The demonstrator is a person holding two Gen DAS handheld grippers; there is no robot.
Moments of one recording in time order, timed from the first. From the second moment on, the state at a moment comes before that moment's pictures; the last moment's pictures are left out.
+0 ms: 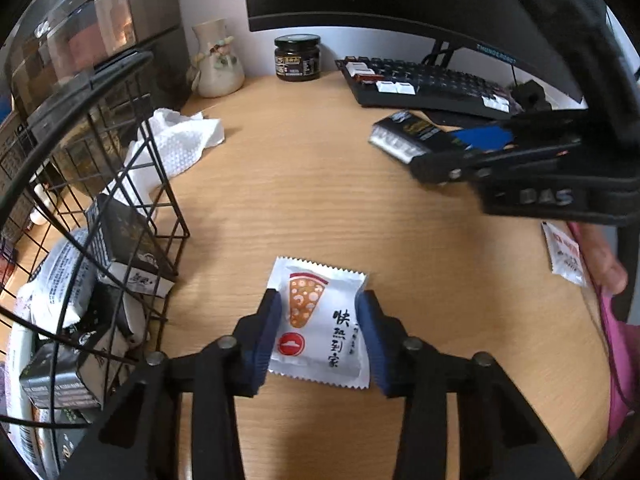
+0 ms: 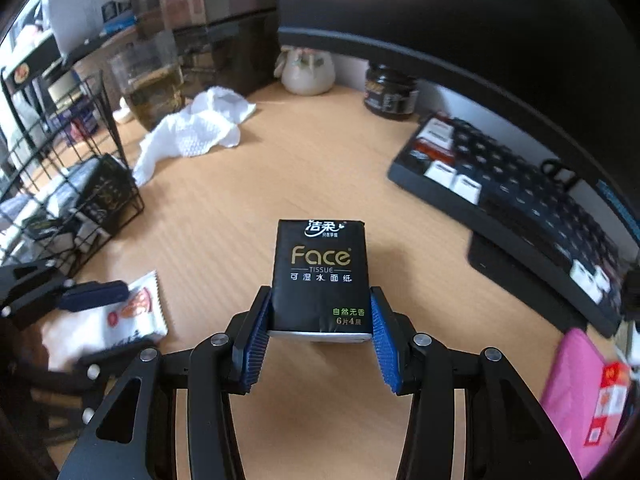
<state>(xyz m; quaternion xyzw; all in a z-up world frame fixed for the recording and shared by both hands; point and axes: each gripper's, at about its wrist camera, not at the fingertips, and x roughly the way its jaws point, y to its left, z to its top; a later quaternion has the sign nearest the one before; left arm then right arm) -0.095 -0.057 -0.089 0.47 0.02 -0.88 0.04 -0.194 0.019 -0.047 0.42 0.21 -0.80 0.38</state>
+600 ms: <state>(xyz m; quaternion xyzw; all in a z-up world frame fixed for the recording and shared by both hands) -0.069 -0.046 -0.037 0.43 0.02 -0.90 0.03 -0.150 0.033 0.010 0.36 0.20 -0.82 0.39</state>
